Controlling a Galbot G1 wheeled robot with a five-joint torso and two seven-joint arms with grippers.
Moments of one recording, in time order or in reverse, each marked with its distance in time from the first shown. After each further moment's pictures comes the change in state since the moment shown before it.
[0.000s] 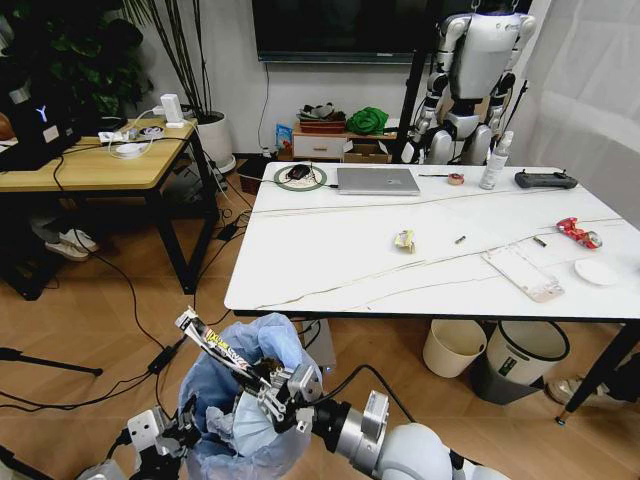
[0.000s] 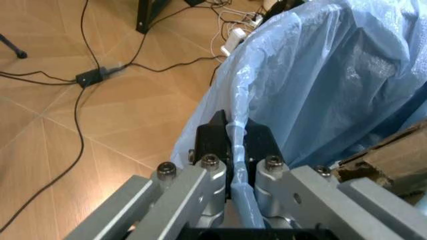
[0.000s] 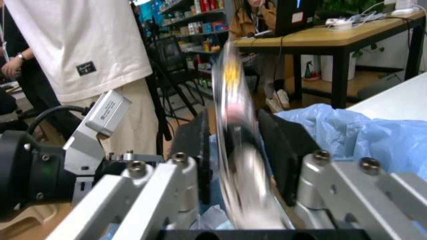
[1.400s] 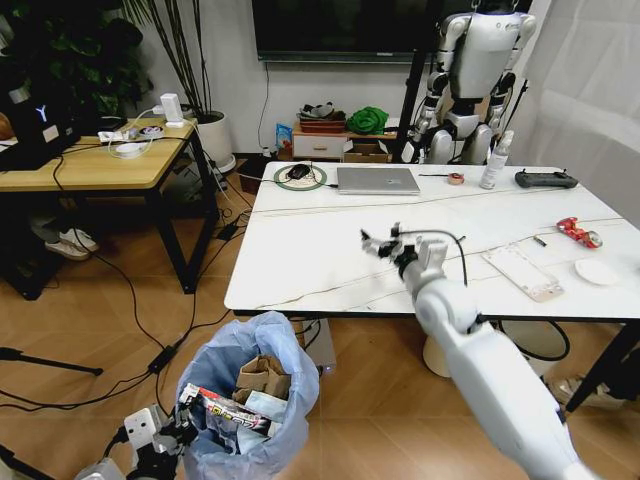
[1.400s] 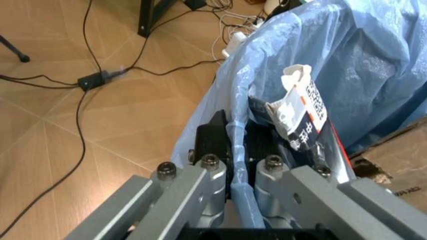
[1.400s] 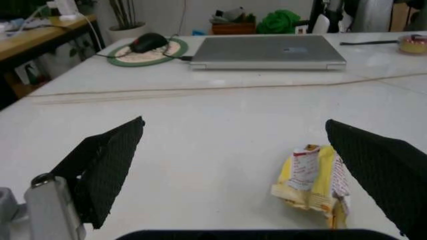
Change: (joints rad) left arm -0.006 0.001 -0.011 0.008 -0.002 -0.009 0.007; right arm 0.435 0.219 0.508 -0.524 0.068 -0.393 0.373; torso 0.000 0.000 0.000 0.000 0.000
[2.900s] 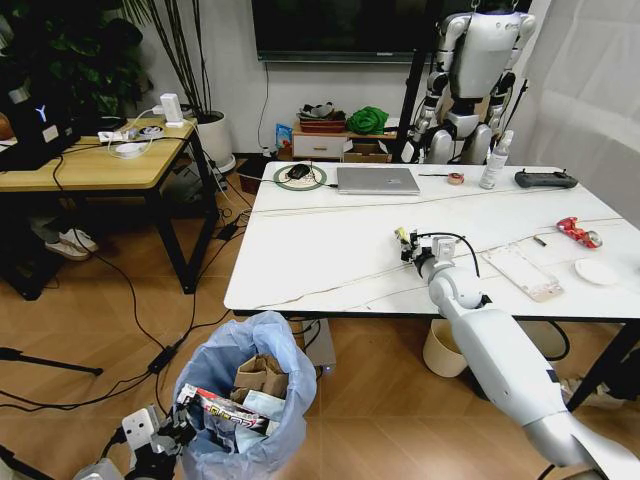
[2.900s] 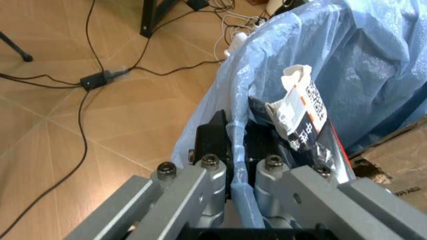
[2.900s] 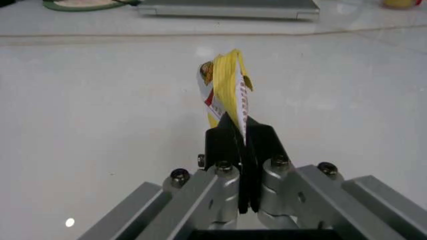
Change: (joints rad) left arm -0.004 -0.006 -0.002 0.004 0.001 0.000 -0.001; right arm 0.043 -0.057 -0.002 -0.190 -0.015 0.033 -0.103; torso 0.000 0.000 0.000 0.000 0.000
